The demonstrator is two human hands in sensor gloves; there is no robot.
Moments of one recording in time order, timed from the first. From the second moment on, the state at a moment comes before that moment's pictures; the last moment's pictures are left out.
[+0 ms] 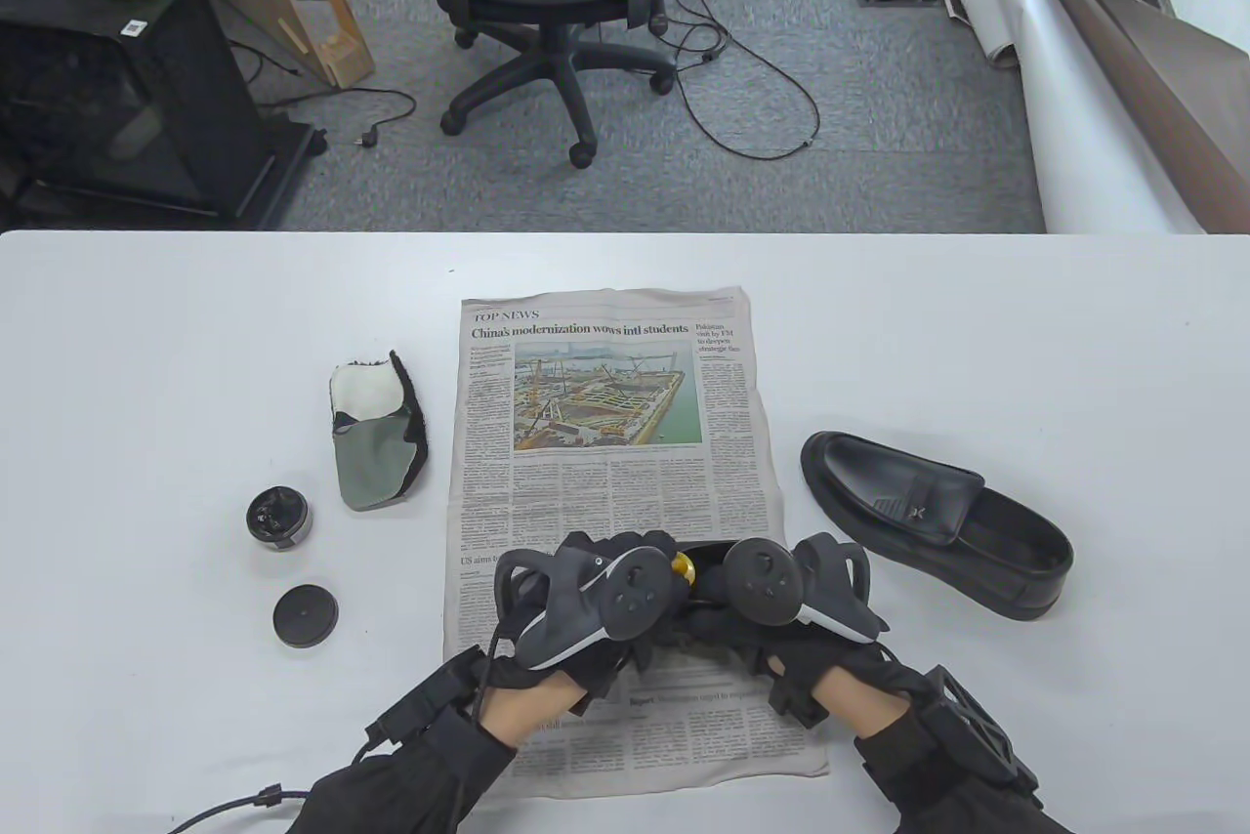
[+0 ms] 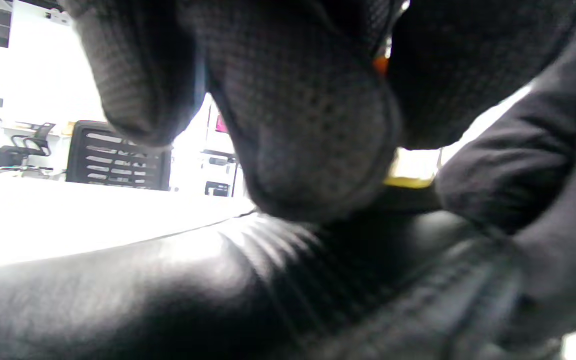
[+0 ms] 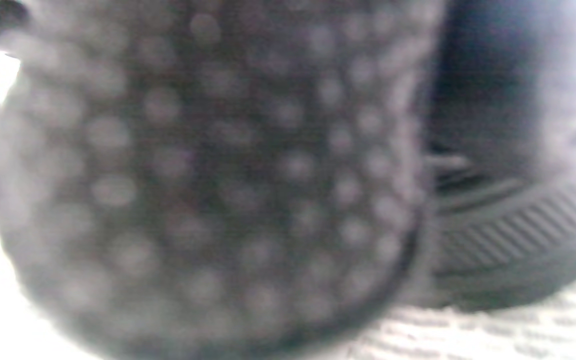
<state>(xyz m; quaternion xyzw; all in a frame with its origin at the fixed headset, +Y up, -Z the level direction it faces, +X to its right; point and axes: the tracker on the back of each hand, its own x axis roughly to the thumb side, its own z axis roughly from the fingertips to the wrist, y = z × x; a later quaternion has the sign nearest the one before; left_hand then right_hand) -0.052 -0.692 -0.244 0.06 -0.15 0.10 0.98 0.118 -0.734 -0.257 0.21 0.03 0.97 0.13</state>
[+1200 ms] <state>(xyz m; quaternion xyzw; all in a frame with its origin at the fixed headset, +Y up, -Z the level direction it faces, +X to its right) -0.089 -0.688 -0.245 -0.10 -0.10 0.09 0.99 0.118 -0.734 -0.257 0.21 0.03 0.97 0.13</state>
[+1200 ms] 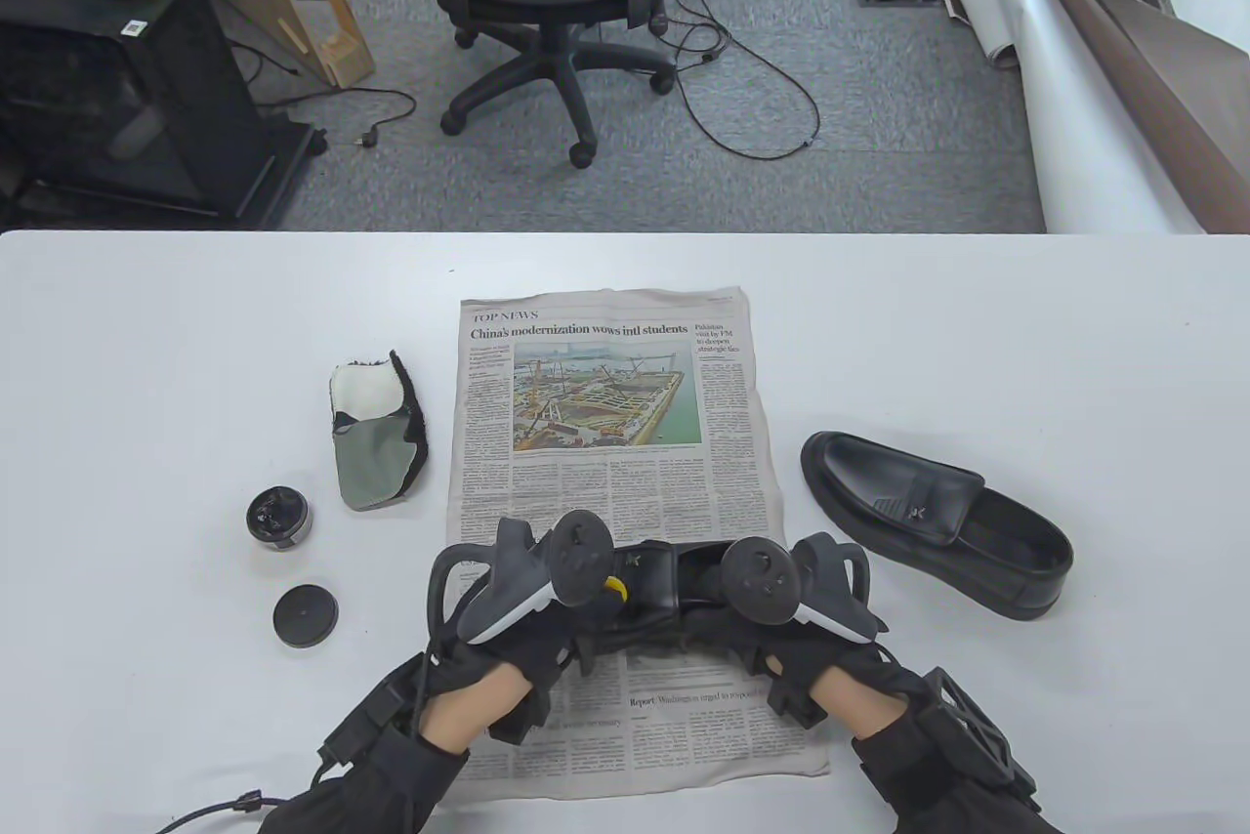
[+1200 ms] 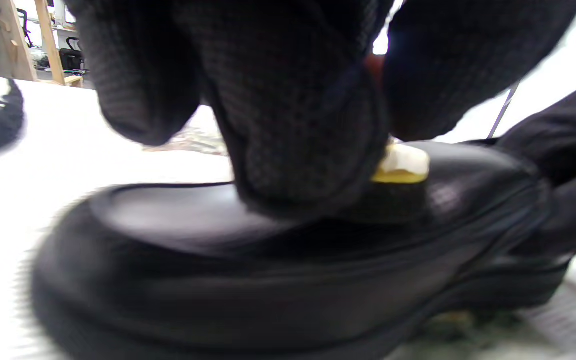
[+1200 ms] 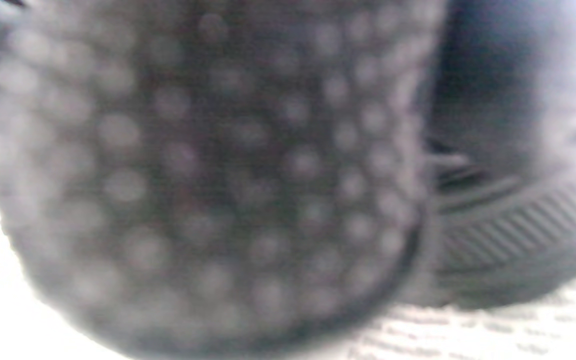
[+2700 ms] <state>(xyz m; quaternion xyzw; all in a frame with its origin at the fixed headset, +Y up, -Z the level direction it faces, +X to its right) -0.291 -0.678 -0.276 -0.17 0.19 -0.03 0.97 0.117 -0.734 -0.258 0.20 0.03 0.97 0.13</state>
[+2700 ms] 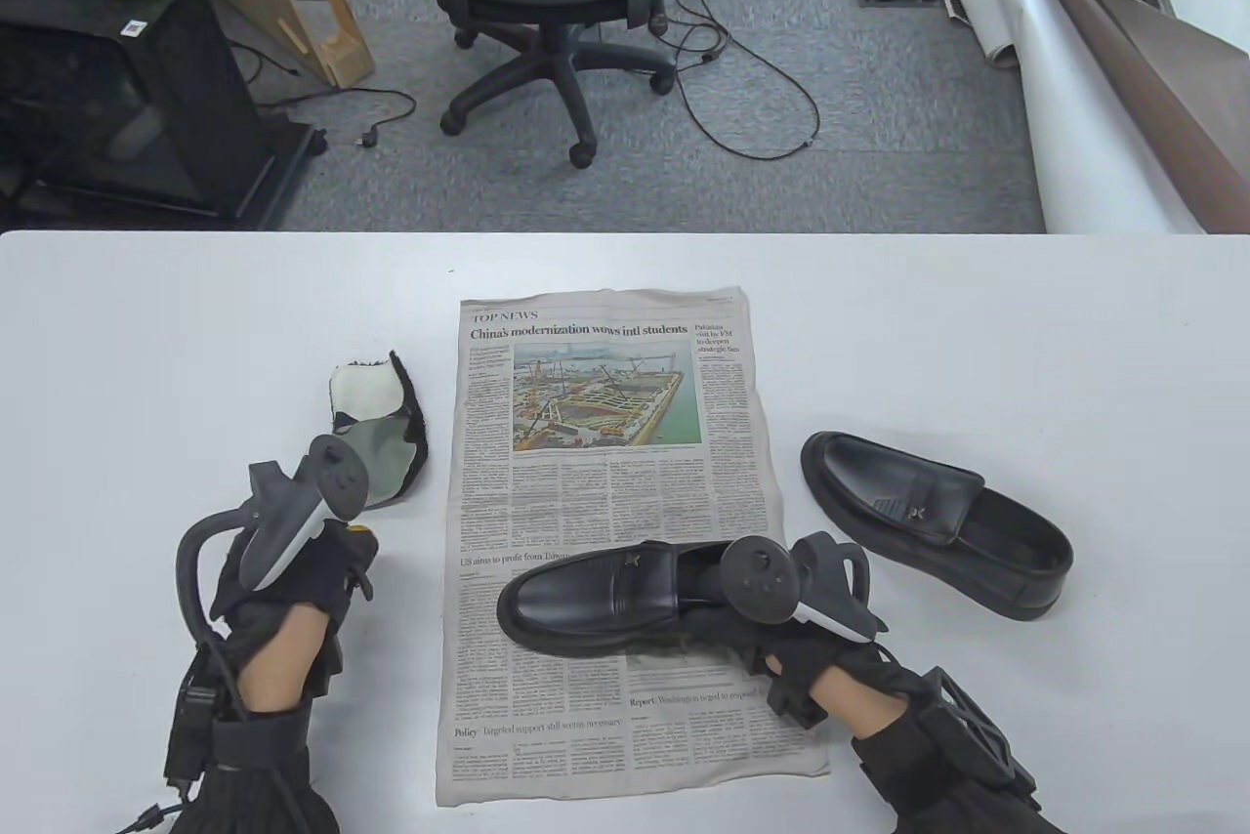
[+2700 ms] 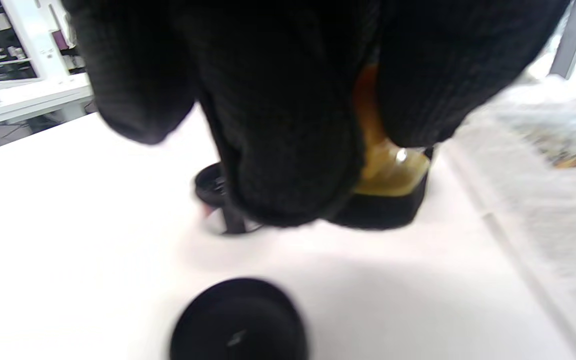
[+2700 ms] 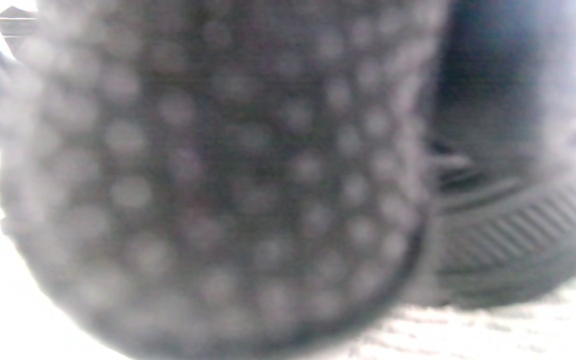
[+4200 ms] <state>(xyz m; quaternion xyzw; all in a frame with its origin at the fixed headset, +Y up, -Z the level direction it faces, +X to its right) -0.339 -0.717 -0.251 -0.23 0.24 0.01 0.94 0.117 -0.734 -0.257 0.20 0.03 0.97 0.13</state>
